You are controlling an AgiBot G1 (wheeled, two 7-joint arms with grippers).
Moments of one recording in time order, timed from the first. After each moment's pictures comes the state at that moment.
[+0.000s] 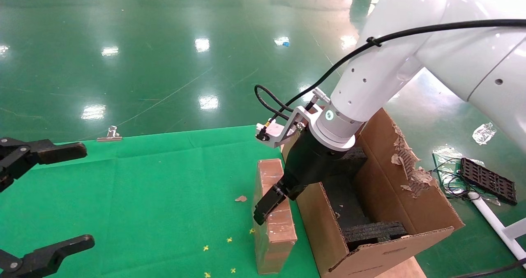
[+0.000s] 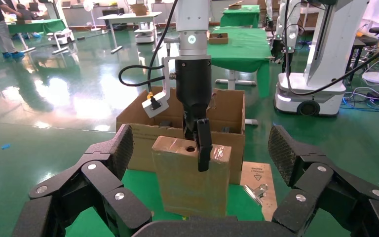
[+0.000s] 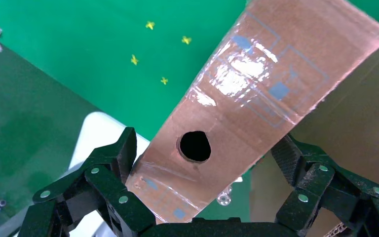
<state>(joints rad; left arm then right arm) -1.08 0.61 0.29 -1.28 0.73 1.49 -0.18 2.03 -1.04 -1.55 0.88 -1.33 -1.54 1.41</state>
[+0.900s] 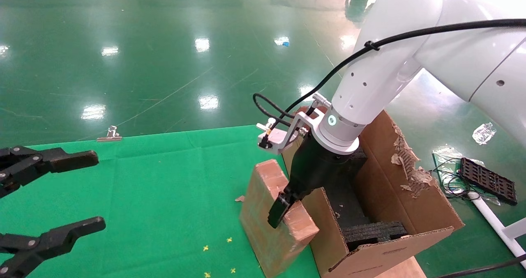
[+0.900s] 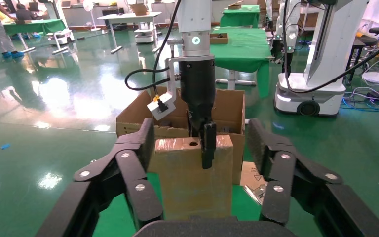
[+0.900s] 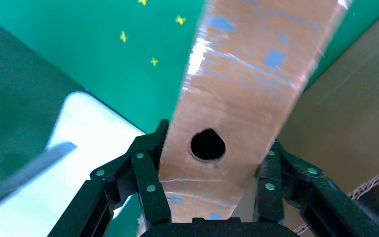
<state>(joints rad) -1.08 0.61 0.29 -1.28 0.73 1.49 -0.18 2.03 -1.02 -1.57 0.93 -1.33 -1.52 1.33</state>
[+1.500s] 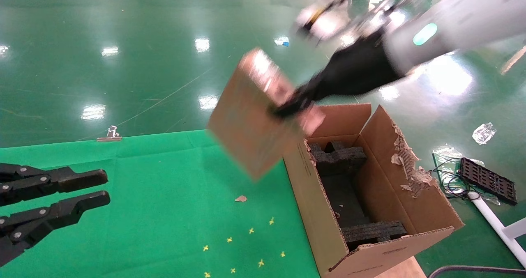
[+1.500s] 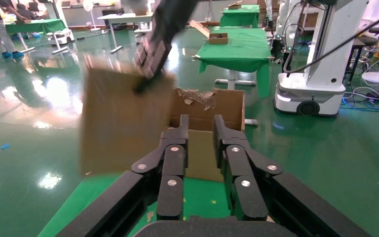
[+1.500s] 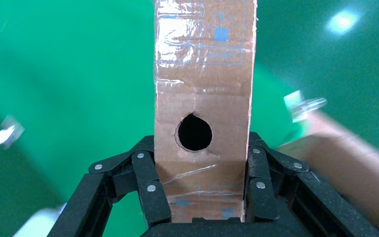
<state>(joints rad) -1.08 0.61 0.29 -1.28 0.72 1.49 -0.18 2.18 -0.74 -1.40 0.96 -1.25 -1.37 1.05</state>
